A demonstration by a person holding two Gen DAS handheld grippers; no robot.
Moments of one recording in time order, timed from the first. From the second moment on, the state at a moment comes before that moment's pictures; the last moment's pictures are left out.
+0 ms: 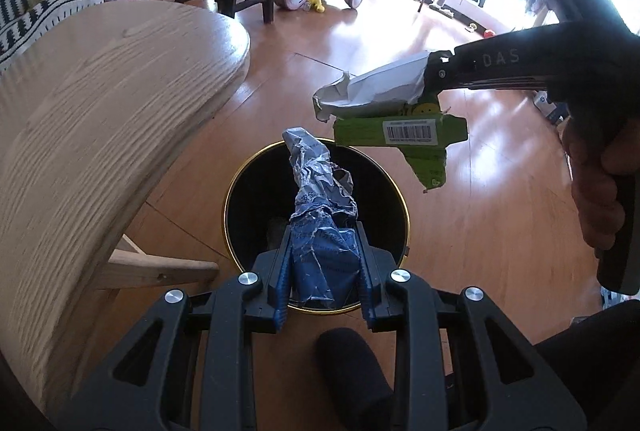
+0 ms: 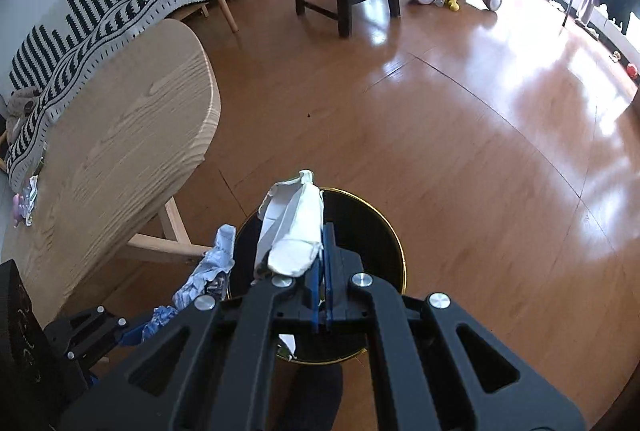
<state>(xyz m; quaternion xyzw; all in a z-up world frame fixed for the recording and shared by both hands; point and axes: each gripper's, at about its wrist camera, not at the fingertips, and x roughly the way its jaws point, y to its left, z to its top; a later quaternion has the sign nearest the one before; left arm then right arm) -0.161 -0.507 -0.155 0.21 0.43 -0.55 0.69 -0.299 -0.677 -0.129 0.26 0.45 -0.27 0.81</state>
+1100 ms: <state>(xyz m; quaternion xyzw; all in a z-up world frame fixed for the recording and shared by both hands) -0.082 -0.357 -0.066 0.15 0.38 -0.45 0.80 -0.190 -0.582 -0.056 0.20 0.39 -0.23 0.87</state>
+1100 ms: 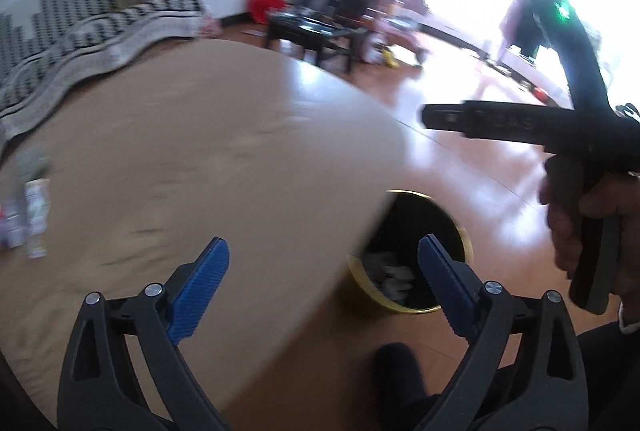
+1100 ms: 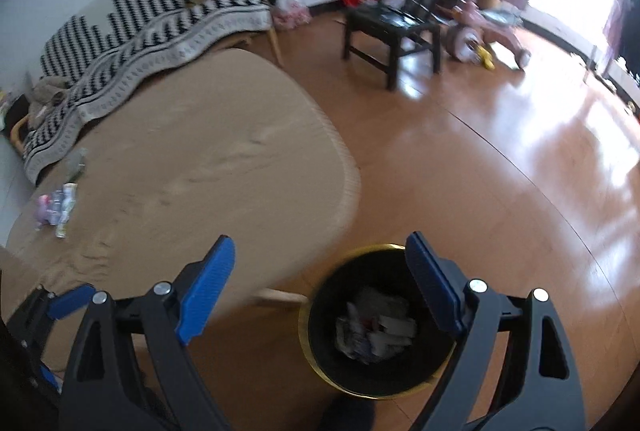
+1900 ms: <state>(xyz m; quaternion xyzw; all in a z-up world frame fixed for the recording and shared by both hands) 0.130 -0.088 -0.059 0.00 0.41 -0.15 0.90 0.059 -0.300 -0.067 0.10 0.41 -0.05 0.90</state>
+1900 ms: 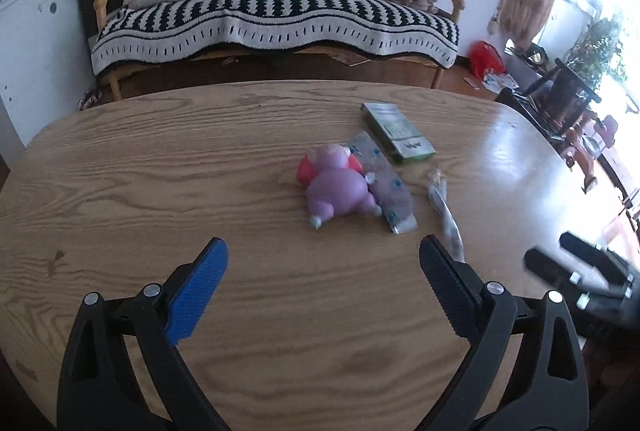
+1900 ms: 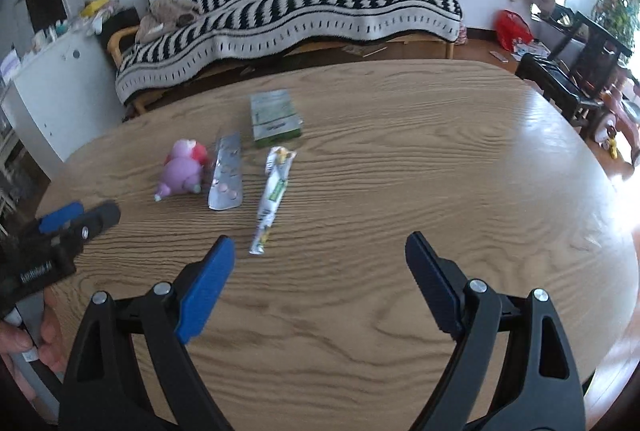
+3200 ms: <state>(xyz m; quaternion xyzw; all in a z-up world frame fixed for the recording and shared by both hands) 0.185 -0.112 -0.110 0.04 0.44 -0.13 0.89 0.100 -0.292 -0.100 0.07 0.43 -0.04 0.90</state>
